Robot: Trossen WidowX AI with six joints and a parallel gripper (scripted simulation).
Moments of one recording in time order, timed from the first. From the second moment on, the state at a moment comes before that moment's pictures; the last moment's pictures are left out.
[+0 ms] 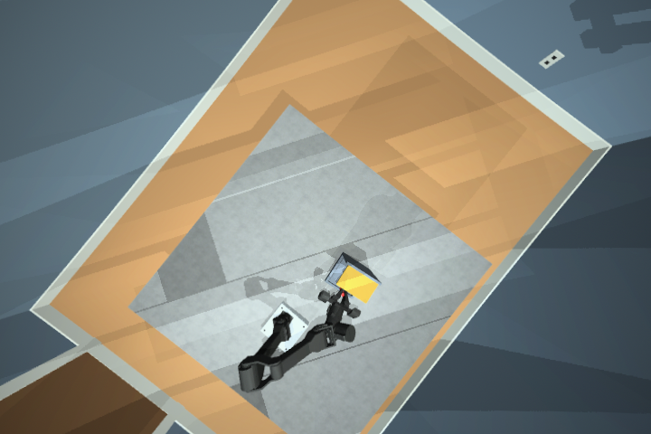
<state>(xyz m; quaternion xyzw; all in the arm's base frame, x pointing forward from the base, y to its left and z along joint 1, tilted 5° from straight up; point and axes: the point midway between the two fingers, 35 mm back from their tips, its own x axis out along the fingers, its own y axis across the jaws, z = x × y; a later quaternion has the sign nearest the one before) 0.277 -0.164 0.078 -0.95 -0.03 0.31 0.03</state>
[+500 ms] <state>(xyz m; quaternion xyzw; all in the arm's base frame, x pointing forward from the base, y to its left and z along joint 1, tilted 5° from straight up) 0.309 -0.169 0.079 -0.95 -0.03 0.31 0.03</state>
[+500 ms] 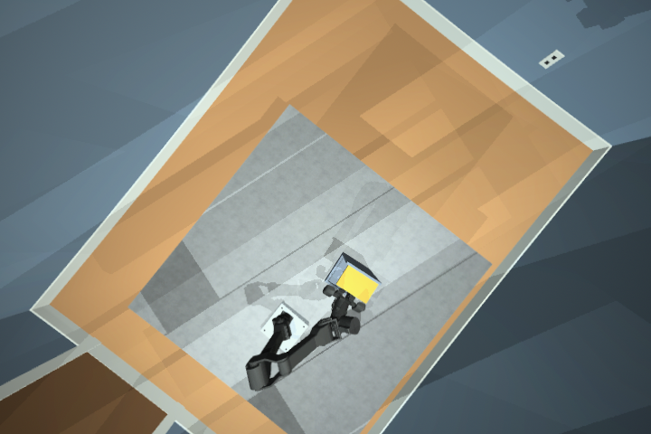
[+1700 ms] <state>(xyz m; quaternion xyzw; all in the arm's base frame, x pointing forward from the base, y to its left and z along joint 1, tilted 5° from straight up) 0.332 -0.165 0.080 -0.95 -0.03 0.31 0.03</state>
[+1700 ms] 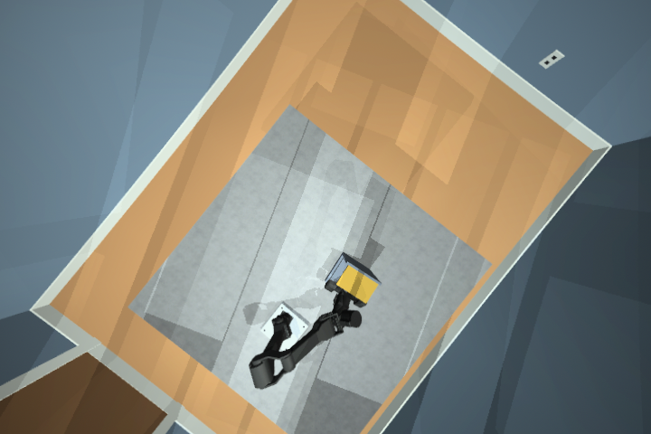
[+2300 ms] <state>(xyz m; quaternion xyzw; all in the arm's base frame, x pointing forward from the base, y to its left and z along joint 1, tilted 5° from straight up) 0.341 -0.165 0.080 -0.95 -0.03 0.31 0.03</state>
